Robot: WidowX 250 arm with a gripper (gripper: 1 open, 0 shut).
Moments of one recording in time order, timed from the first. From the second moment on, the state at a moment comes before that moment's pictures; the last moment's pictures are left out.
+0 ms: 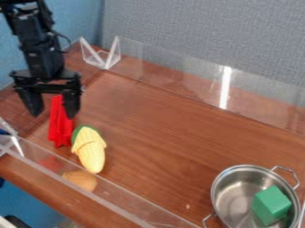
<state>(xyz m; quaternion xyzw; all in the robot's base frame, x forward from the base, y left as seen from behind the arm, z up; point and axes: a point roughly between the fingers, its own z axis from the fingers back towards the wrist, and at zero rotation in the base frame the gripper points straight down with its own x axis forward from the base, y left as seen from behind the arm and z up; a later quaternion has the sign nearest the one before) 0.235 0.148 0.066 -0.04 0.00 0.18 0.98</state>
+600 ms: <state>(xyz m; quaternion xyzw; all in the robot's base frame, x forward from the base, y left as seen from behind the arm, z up) 0.242 0.141 0.072 -0.03 -0.01 0.26 0.97</state>
